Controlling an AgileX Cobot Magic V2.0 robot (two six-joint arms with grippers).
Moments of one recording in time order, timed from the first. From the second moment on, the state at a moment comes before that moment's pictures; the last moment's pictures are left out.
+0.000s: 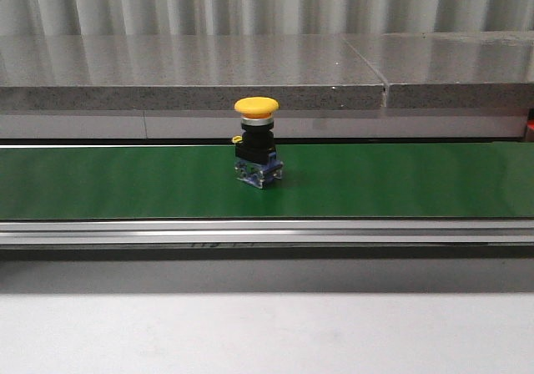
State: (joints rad) left arm -0.16 0.43 -0.51 0.01 0.53 -0.09; right arm -0.44 2.03 -1.57 0.09 0.77 -0.03
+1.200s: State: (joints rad) left arm -0.16 0.43 -0.51 0.01 0.53 -0.09; right arm -0.44 1.83 -1.57 0.09 0.84 -0.03
